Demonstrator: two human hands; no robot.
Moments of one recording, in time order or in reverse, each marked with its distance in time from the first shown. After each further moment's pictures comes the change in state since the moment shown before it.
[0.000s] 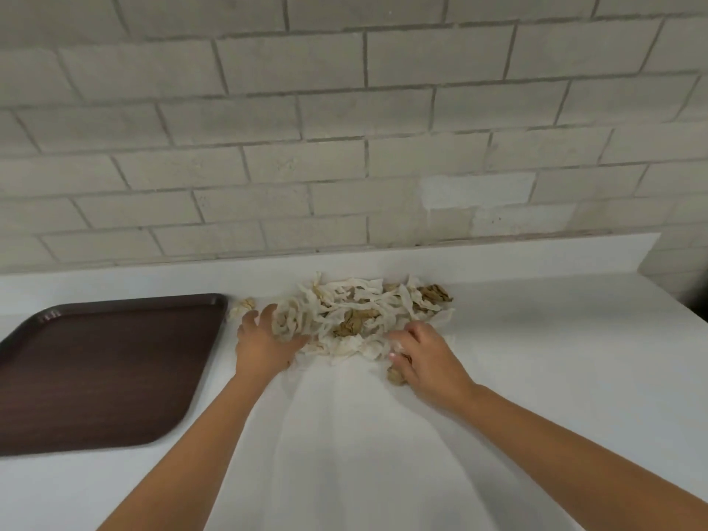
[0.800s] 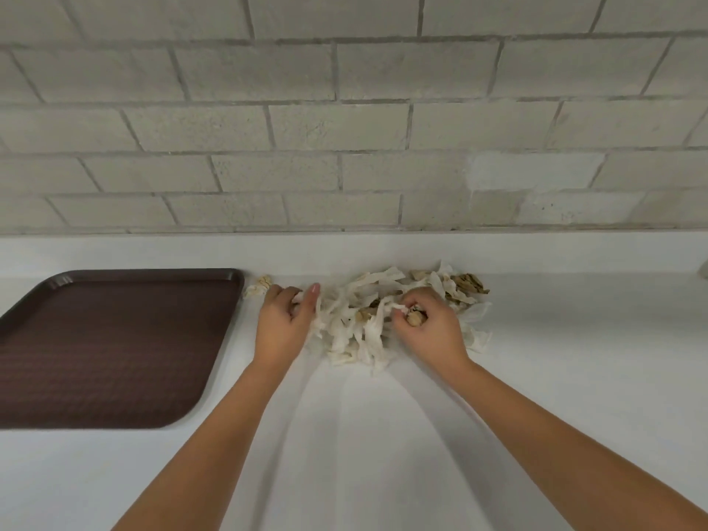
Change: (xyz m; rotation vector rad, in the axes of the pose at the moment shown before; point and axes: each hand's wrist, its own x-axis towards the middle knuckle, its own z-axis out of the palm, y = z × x) left_hand 0.002 0.006 -0.007 -0.383 0.209 0.211; right_hand 0.059 -0.034 0.020 0.400 0.295 0.229
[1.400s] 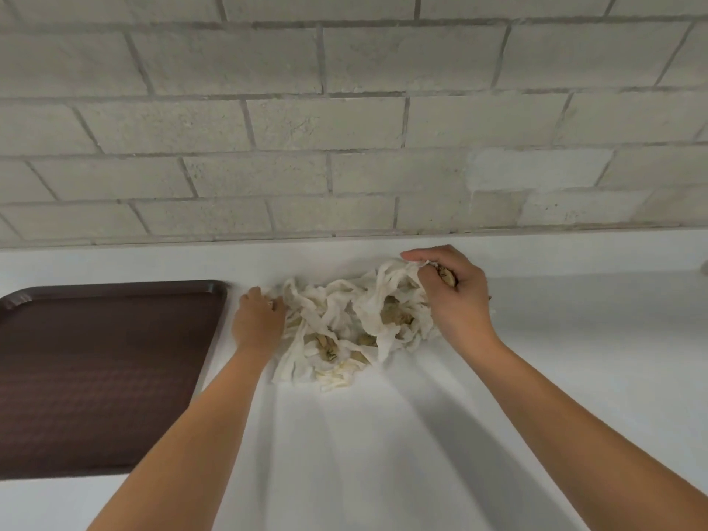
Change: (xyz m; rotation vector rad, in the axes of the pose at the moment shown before) left_hand 0.068 -0.061 0.032 0.448 -0.081 -0.301; right_hand 0.044 -0.055 -0.033 0.422 0.143 0.085
